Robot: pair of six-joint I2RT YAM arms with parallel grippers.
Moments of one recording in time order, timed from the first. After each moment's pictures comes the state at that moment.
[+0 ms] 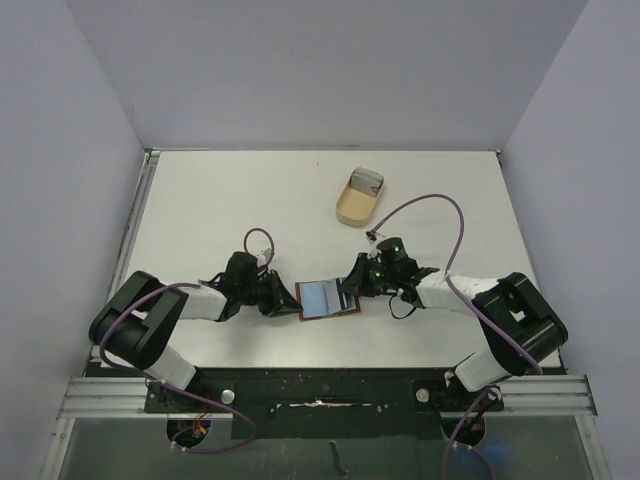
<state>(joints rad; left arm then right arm) -0.49 1.57 0.44 0.34 0.55 -0.95 0.55 1.51 0.60 0.17 -0.36 0.72</state>
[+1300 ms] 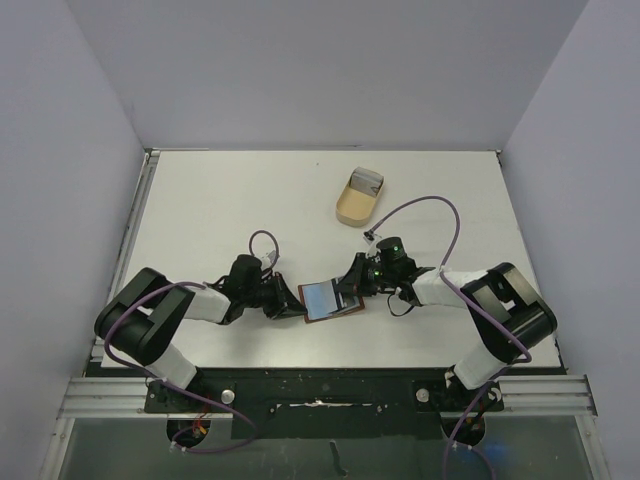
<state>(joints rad) -0.53 1.60 0.41 0.43 0.56 -0.99 0.54 1.60 0.60 0.27 -0.45 0.76</state>
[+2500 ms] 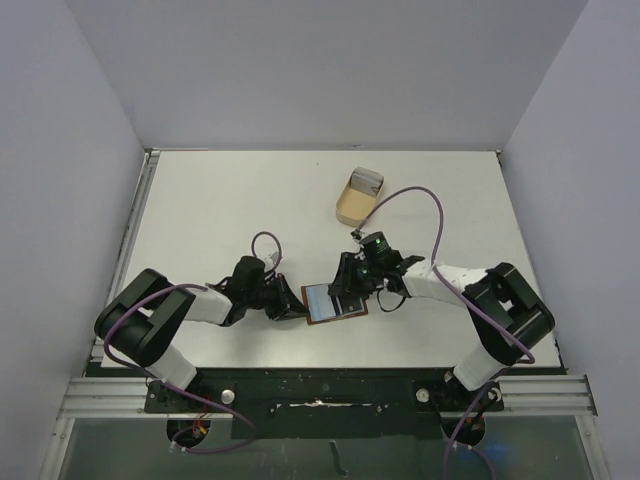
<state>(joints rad) -0.56 1.60 0.41 0.43 0.53 -1.01 0.62 1.60 0.74 -0.01 -0.33 0.70</state>
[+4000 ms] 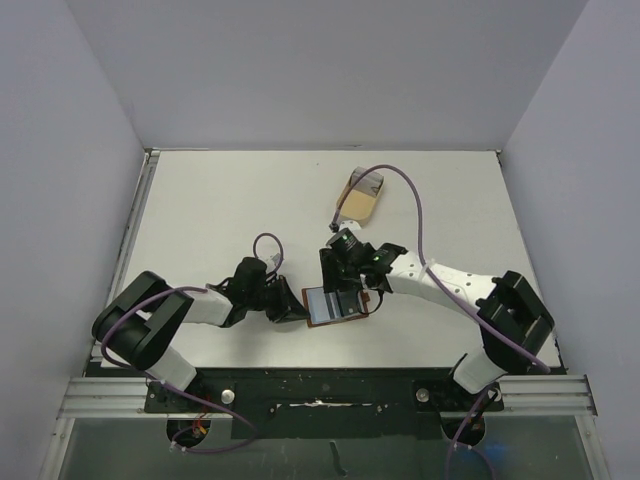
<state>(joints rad) -0.58 1.58 0.41 0.40 0.52 -1.01 0.84 1.54 1.04 -0.47 0.12 0.60</state>
